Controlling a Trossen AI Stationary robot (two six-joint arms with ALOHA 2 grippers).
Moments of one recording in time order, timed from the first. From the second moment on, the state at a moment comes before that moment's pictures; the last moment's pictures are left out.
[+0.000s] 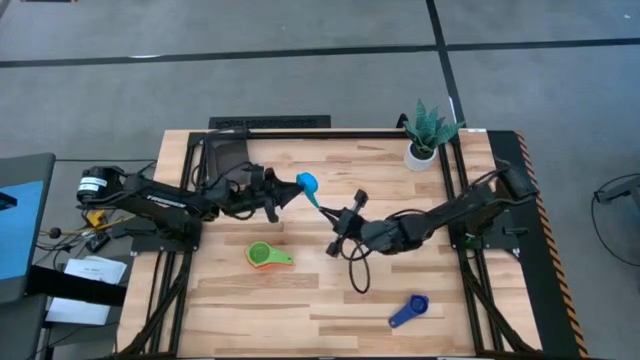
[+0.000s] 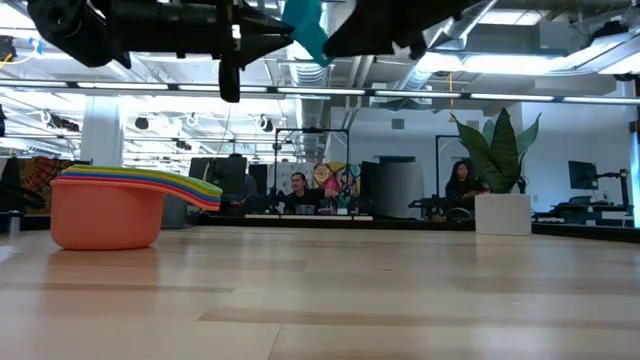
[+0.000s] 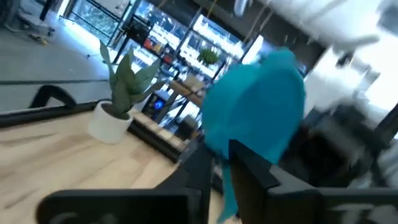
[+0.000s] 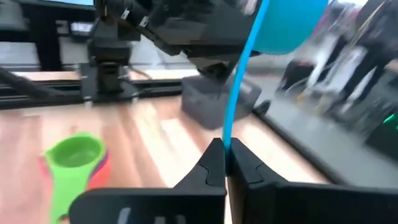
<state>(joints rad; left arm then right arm) 0.04 1.27 0.46 1.08 -0.21 -0.54 0.29 1.63 0.96 0.46 0.84 -0.01</state>
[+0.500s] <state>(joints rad) 0.03 1.14 0.62 0.51 -0.09 -0.15 0.08 1.39 0.96 -0.01 0.01 0.32</state>
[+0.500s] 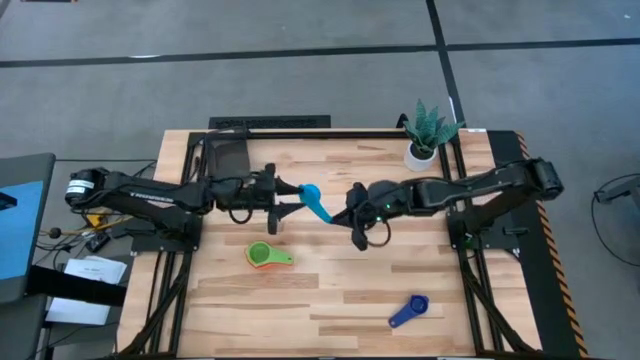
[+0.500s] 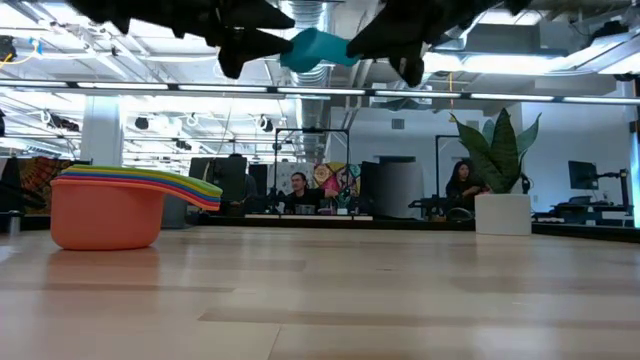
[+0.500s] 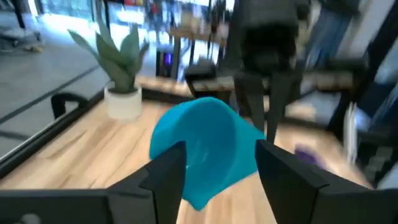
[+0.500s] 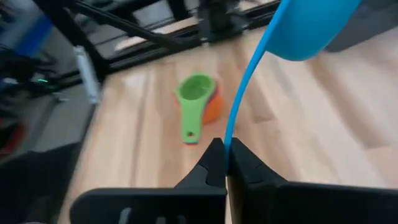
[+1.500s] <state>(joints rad) -0.22 1.13 1.02 -0.42 -0.42 0.20 -0.01 2.06 1.29 0.45 -0.89 0.61</state>
